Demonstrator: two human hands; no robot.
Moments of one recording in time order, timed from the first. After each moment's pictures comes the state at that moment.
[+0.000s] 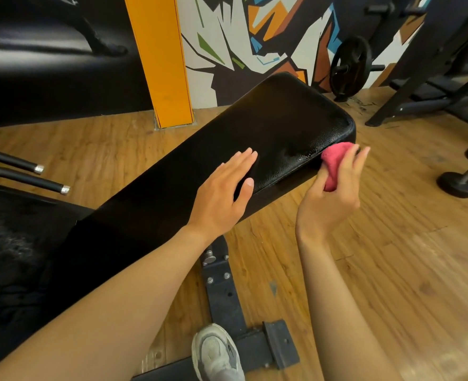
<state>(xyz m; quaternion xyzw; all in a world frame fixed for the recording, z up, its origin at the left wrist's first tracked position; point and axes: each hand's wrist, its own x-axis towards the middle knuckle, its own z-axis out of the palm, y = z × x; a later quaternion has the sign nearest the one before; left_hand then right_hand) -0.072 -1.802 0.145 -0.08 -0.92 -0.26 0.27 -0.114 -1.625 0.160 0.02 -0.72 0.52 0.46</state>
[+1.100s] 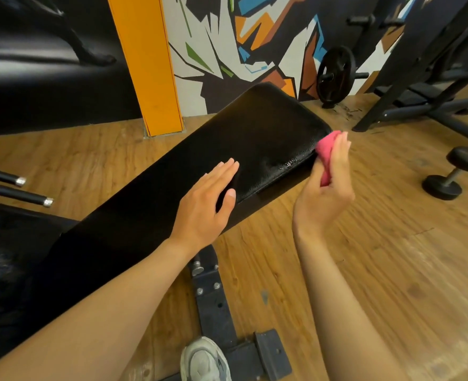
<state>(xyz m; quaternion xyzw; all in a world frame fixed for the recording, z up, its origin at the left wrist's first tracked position) -0.069 -1.801 0.147 -0.07 -0.92 -0.27 0.27 -0.129 -1.613 0.180 0.05 -0.70 0.56 0.45</state>
